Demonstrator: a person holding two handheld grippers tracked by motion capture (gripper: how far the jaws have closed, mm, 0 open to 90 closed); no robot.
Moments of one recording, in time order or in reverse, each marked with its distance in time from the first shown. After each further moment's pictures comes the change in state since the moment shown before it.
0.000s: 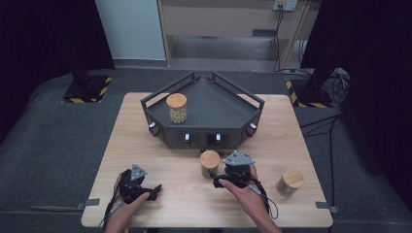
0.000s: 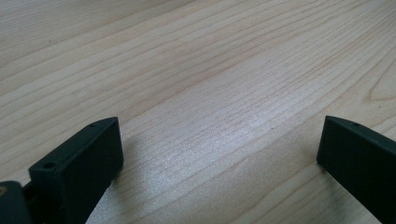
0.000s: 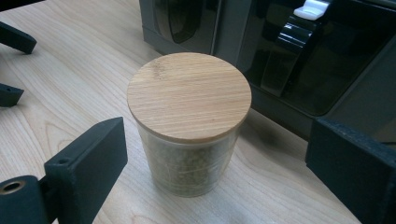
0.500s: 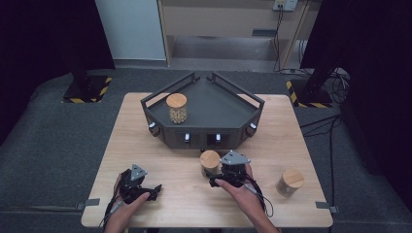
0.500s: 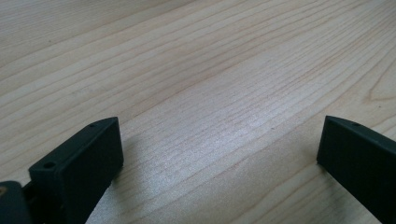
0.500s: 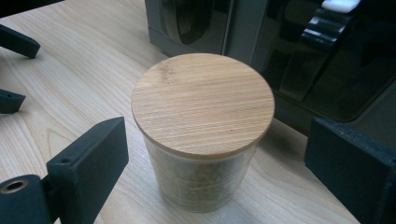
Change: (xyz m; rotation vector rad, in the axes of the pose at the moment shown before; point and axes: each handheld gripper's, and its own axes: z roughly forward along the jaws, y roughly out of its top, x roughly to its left) left arm 0.000 0.000 0.000 0.000 0.000 0.000; right arm 0.000 -0.005 0.015 -0.011 0.026 0.021
